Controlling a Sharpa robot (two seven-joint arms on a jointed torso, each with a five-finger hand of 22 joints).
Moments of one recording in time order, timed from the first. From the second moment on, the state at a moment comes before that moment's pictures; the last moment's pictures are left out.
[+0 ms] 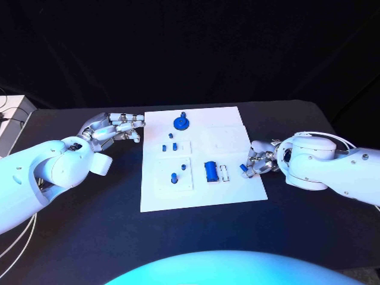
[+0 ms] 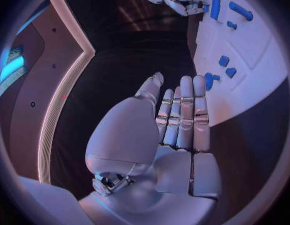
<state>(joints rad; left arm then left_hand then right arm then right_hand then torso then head) 0.94 -0.91 0.23 1.45 -0.26 -0.08 0.18 1.45 -0.02 -0.02 -0.02 0.33 1.01 0.14 0.06 0.06 1.02 0.12 0.21 0.06 1.03 0.06 0.85 0.31 0.14 1.12 0.06 0.25 1.24 1.15 -1.01 -0.12 1.68 -1.38 0.00 -0.53 1.18 0.00 0.12 0.07 0.32 1.14 0.03 0.08 0.90 1.30 -0.04 0.89 1.23 1.45 -0.10 1.20 1.07 0.07 1.47 -0.12 1.03 1.31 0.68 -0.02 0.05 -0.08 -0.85</state>
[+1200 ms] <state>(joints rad) 0.94 -0.91 0.23 1.45 -0.26 -0.08 0.18 1.45 -0.02 0.00 -0.03 0.33 1.02 0.14 0.06 0.06 1.02 0.12 0.21 0.06 1.02 0.05 0.85 0.31 0.14 1.12 0.06 0.25 1.25 1.18 -1.02 -0.13 1.74 -1.13 -0.01 -0.50 1.06 -0.01 0.26 -0.06 0.39 1.14 0.04 0.08 0.68 1.29 -0.03 0.89 1.22 1.45 -0.10 1.19 1.07 0.06 1.46 -0.12 1.03 1.31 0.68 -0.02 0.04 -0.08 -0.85</state>
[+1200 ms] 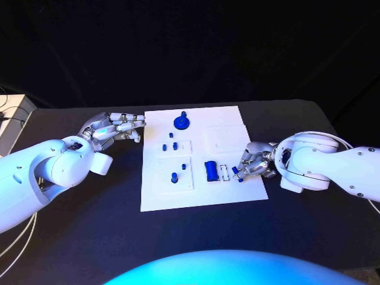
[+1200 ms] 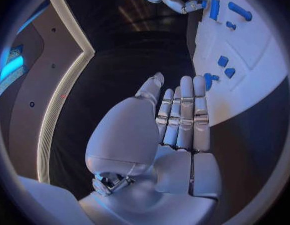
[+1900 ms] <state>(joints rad) 0.94 -0.92 0.23 1.45 -0.26 -0.07 0.18 1.44 -0.03 -0.01 -0.02 0.33 1.02 0.14 0.06 0.06 1.02 0.12 0.21 0.06 1.02 0.05 0.85 0.31 0.14 1.12 0.06 0.24 1.25 1.18 -0.94 -0.13 1.70 -1.11 -0.05 -0.53 1.06 -0.01 0.24 -0.07 0.41 1.14 0.04 0.08 0.67 1.29 -0.03 0.89 1.22 1.45 -0.10 1.19 1.07 0.06 1.46 -0.12 1.02 1.31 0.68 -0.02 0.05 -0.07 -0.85</state>
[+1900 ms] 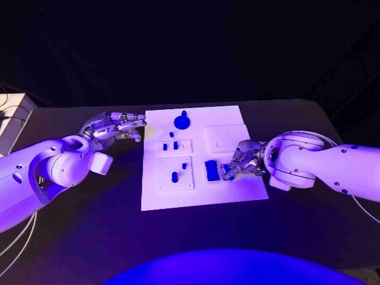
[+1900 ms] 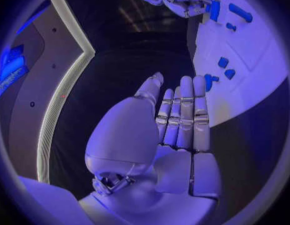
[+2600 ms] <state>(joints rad) 0.94 -0.92 0.23 1.45 -0.26 -0.07 0.18 1.44 -0.03 -0.01 -0.02 0.33 1.02 0.14 0.06 0.06 1.02 0.12 0.21 0.06 1.02 0.05 0.85 0.31 0.14 1.12 0.06 0.24 1.25 1.18 -0.93 -0.13 1.70 -1.12 -0.05 -0.54 1.07 0.00 0.10 -0.05 0.43 1.16 0.03 0.08 0.65 1.29 -0.04 0.89 1.21 1.45 -0.10 1.19 1.06 0.06 1.46 -0.12 1.01 1.31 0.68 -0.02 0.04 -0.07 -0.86</state>
